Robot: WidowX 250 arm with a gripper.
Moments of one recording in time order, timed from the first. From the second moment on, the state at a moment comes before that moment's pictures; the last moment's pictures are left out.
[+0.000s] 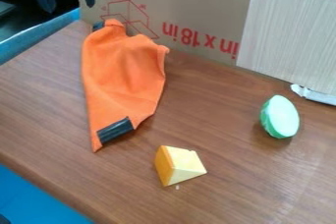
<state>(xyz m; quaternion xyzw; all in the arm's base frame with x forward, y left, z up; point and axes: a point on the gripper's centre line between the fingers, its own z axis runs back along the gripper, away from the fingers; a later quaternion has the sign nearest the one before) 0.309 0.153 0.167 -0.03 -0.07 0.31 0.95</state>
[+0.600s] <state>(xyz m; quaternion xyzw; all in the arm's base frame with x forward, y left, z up) 0.338 0.123 0.132 0.00 -0.04 0.30 0.95</state>
